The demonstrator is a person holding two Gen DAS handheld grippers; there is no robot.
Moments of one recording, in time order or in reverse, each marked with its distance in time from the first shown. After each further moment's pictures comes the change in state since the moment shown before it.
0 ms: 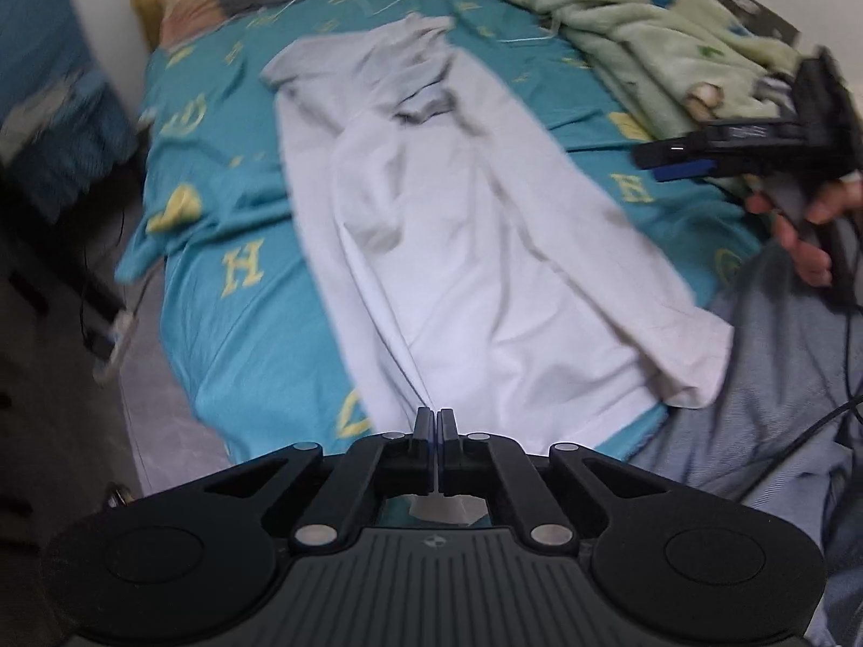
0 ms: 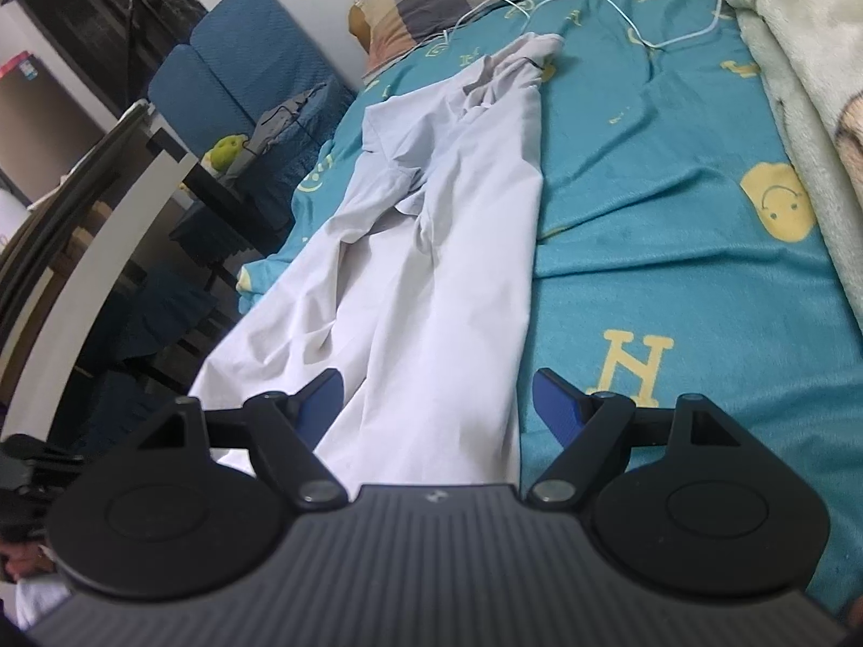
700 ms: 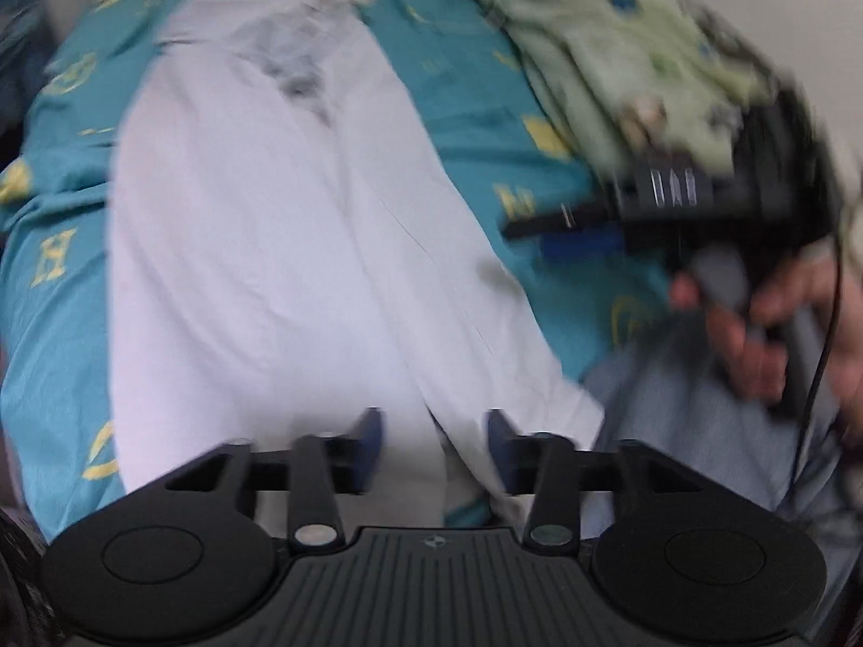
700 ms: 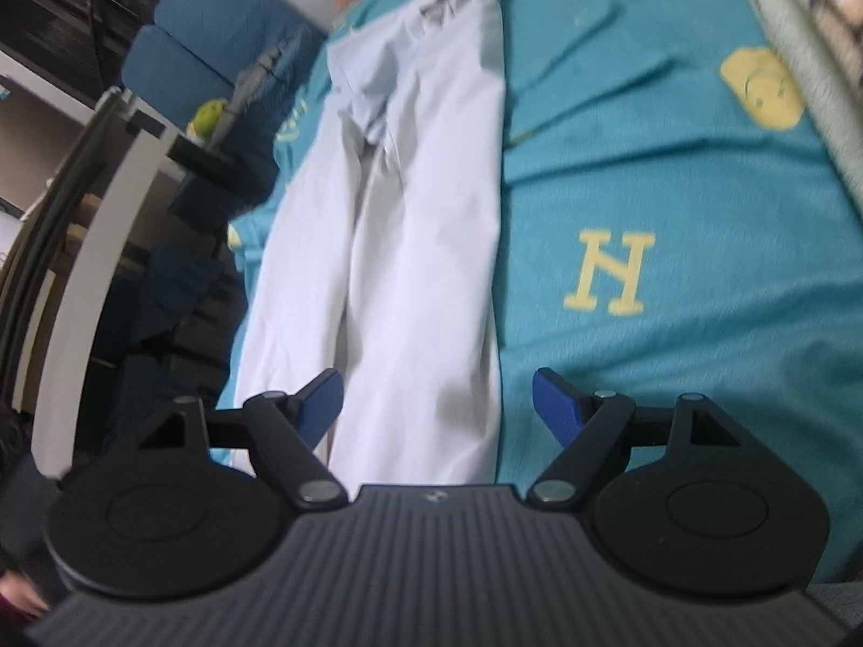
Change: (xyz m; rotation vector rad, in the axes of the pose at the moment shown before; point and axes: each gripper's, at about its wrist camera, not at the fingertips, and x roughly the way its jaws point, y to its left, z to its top) left arm 0.067 -0.055 0.023 -0.273 -0.047 -0.216; right arm 0.014 -0.024 -0.012 0.129 0.192 0.023
